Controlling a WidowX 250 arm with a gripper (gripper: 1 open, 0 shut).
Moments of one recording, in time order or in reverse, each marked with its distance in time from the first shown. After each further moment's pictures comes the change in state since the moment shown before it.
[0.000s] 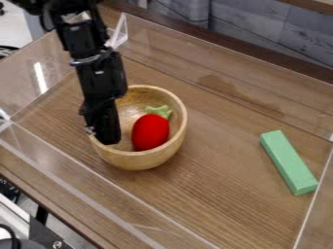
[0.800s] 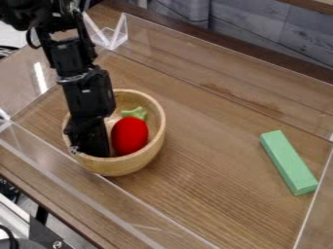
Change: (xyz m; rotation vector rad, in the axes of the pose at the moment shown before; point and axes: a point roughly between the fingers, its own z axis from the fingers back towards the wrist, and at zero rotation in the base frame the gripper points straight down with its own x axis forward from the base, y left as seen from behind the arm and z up) arm -0.016 -0.016 -0.017 -0.034 0.029 -0.025
